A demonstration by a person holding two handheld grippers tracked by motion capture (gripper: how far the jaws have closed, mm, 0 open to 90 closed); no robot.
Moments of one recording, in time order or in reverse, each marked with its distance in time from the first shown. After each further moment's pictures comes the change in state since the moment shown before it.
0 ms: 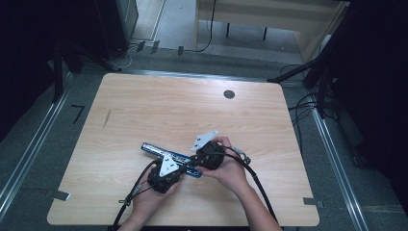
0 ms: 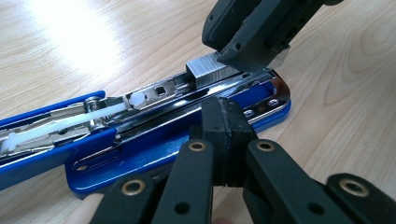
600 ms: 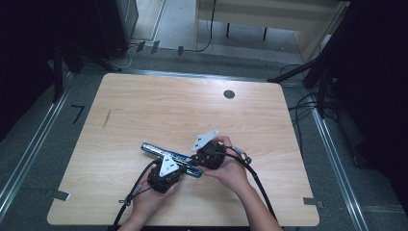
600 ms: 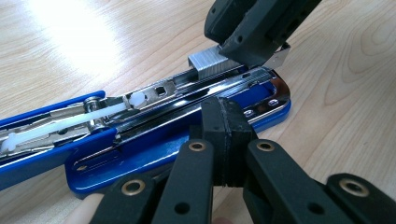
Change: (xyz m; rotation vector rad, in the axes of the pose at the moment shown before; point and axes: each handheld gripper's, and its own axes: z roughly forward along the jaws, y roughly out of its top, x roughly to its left) left arm 0.000 0.000 0.000 0.000 0.000 0.000; right arm 0.000 0.000 -0.003 0.006 -0.021 -0.007
